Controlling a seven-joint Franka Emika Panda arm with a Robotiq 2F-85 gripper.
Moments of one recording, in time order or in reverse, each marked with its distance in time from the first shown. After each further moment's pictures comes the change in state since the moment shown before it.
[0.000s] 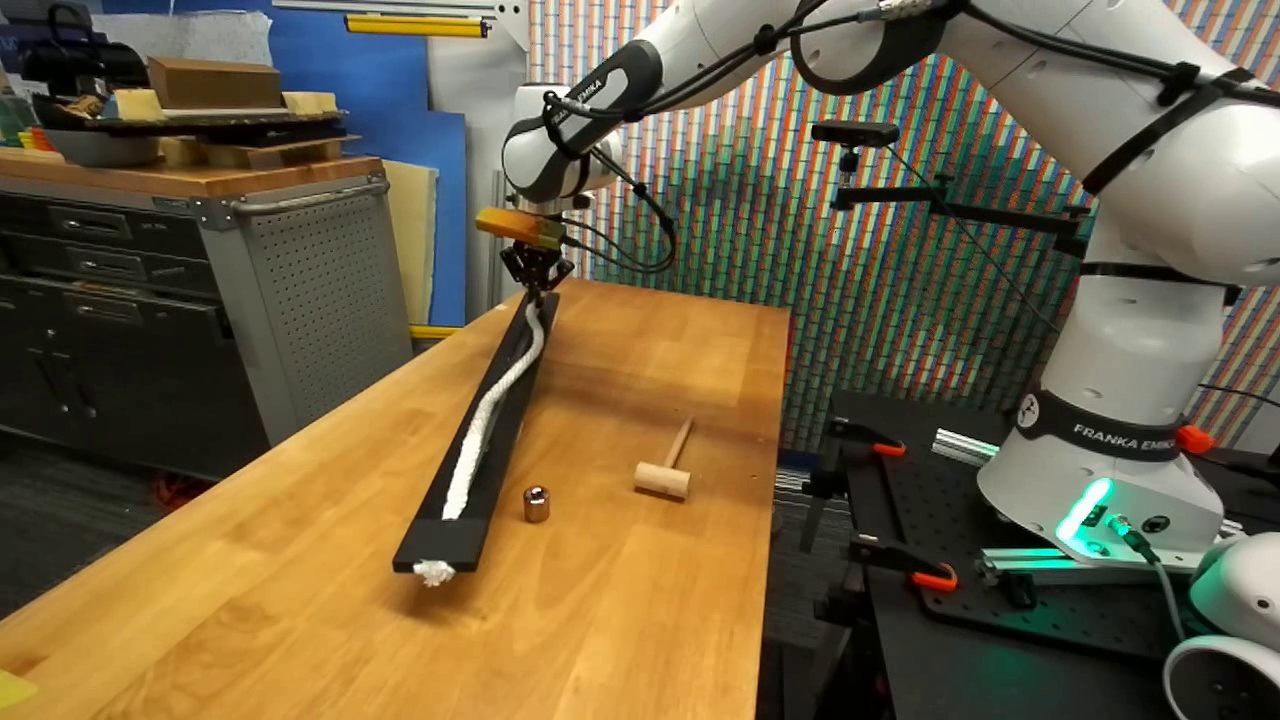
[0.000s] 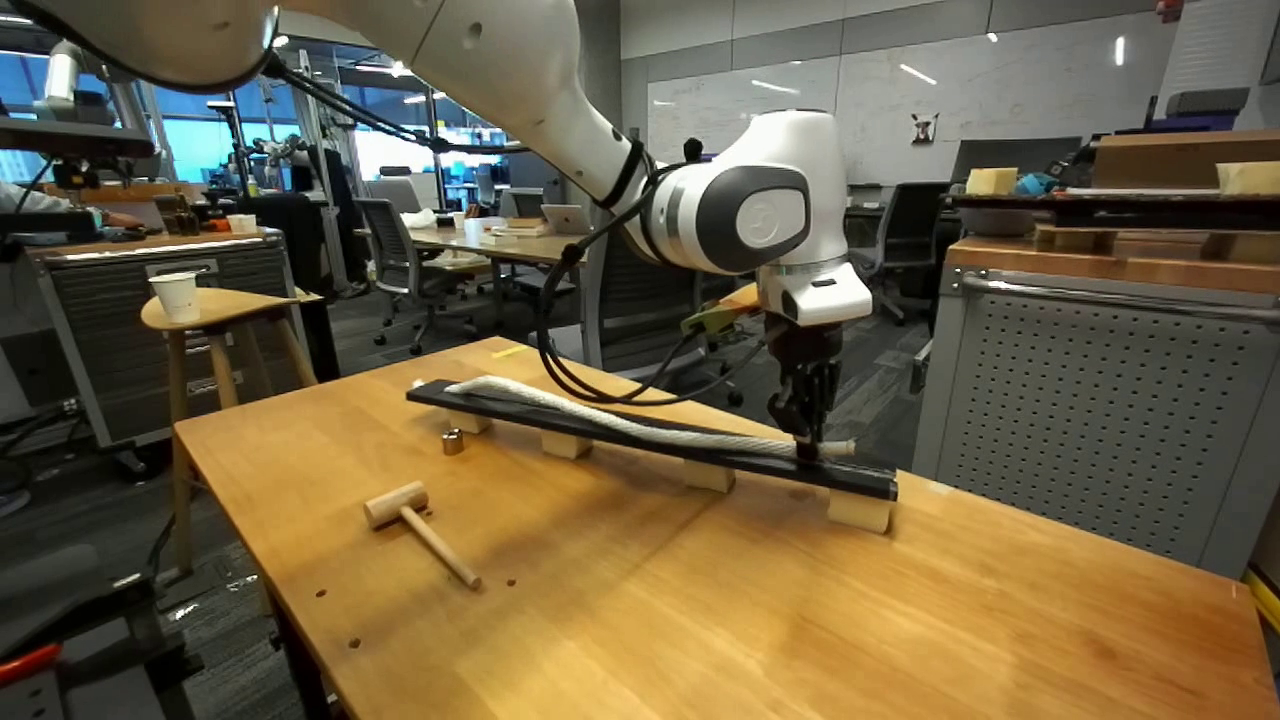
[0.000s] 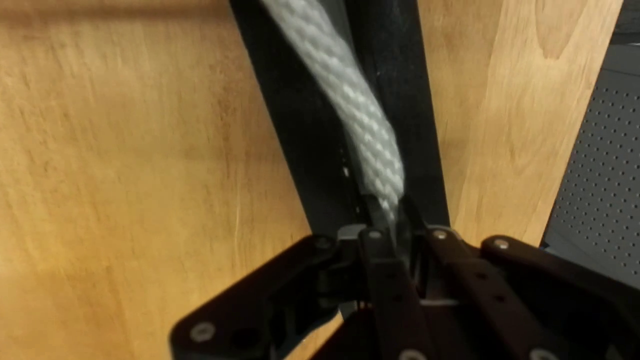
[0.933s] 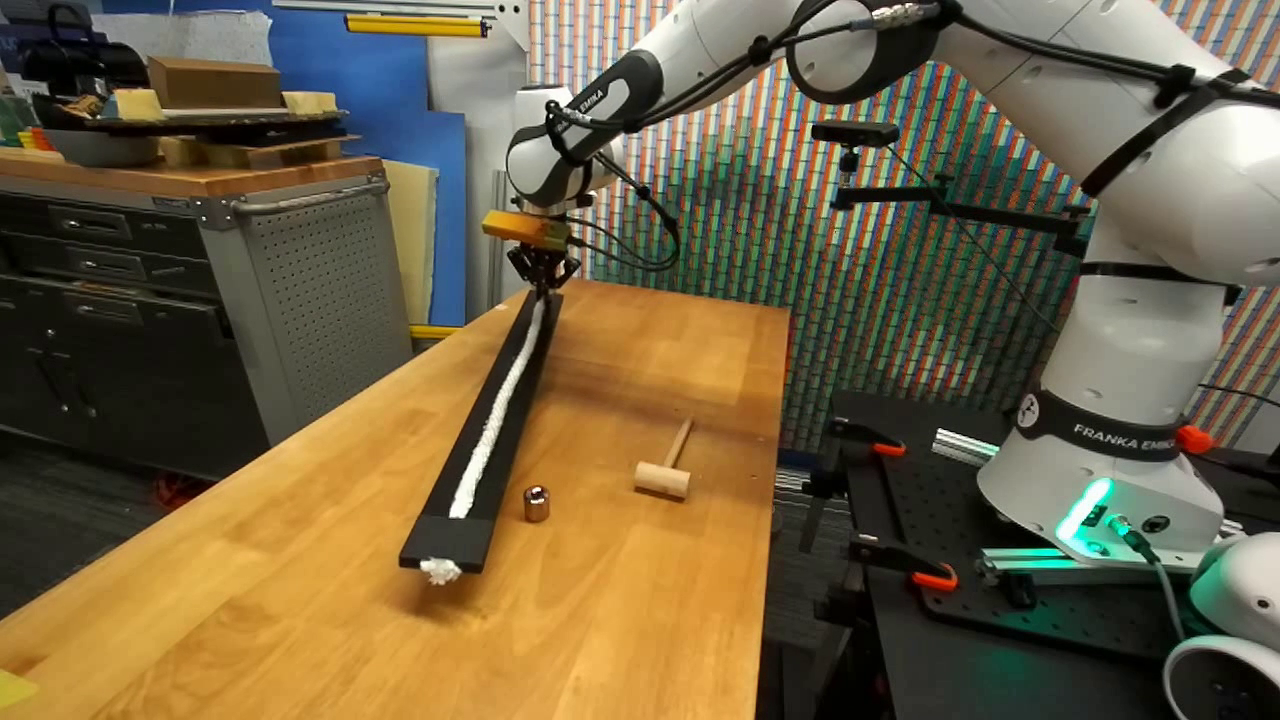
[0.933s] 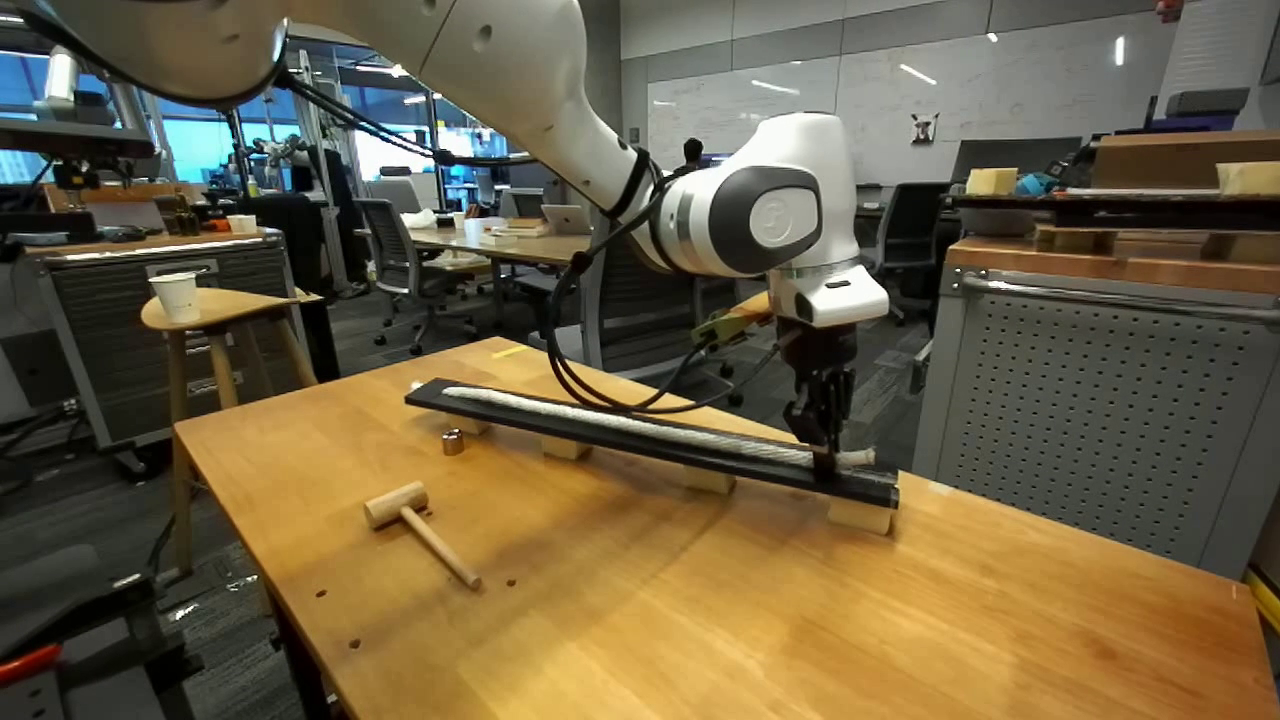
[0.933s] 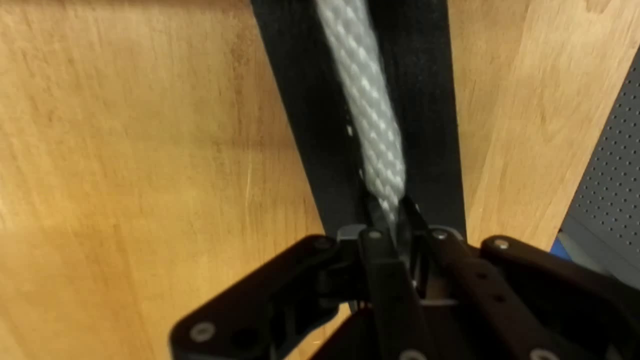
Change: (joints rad) arm -0.004 0.020 -0.024 0.028 -0.048 -0.022 0.006
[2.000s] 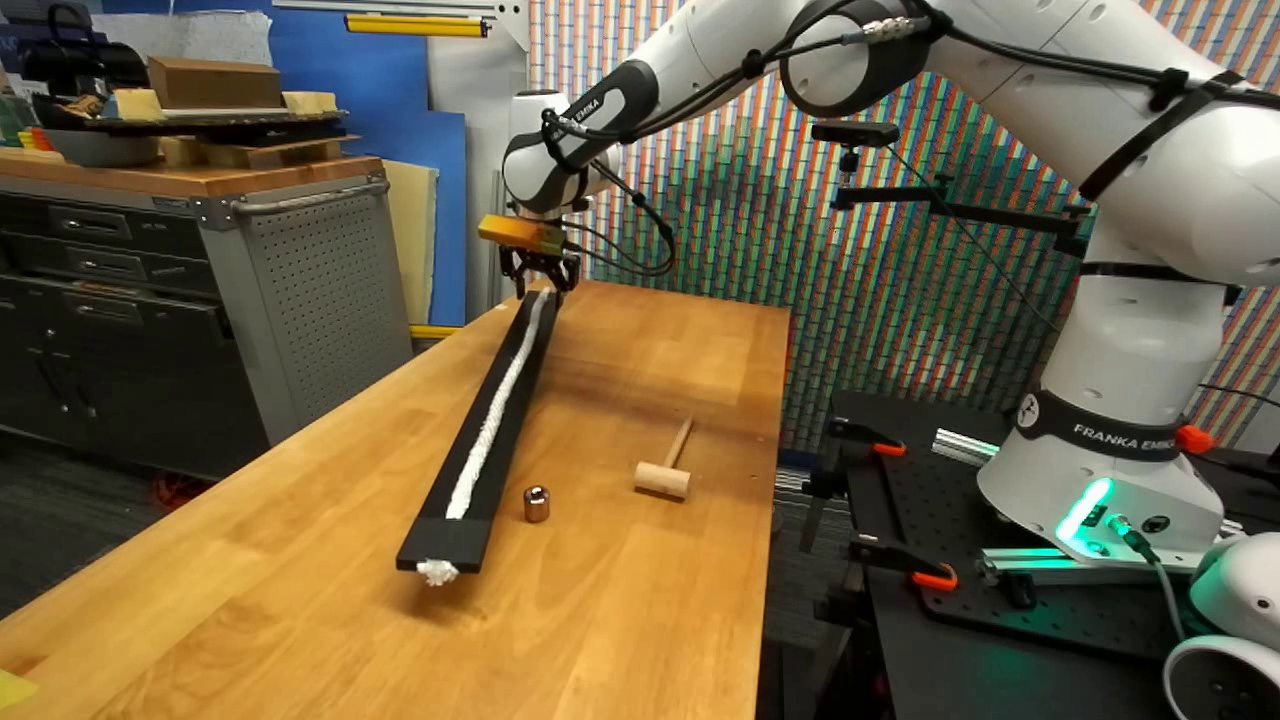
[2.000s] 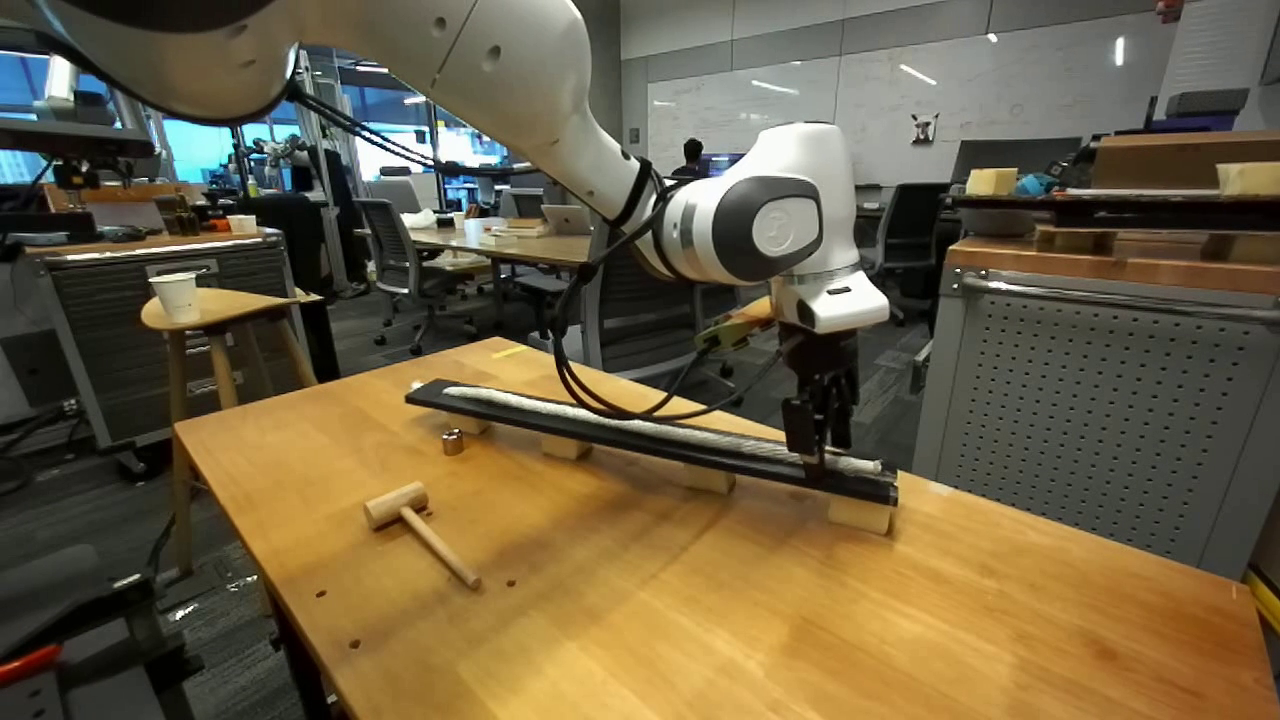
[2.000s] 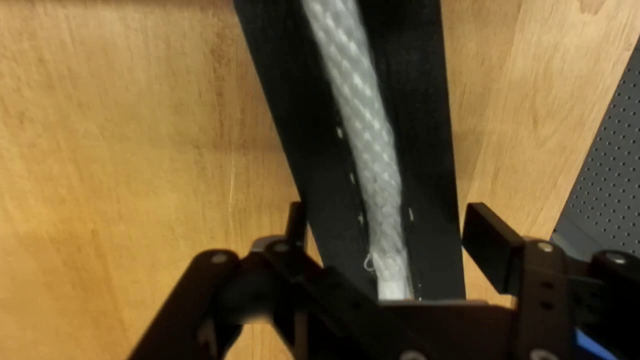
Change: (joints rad) arm -0.001 0.036 0.001 0.046 0.000 0.000 0.001
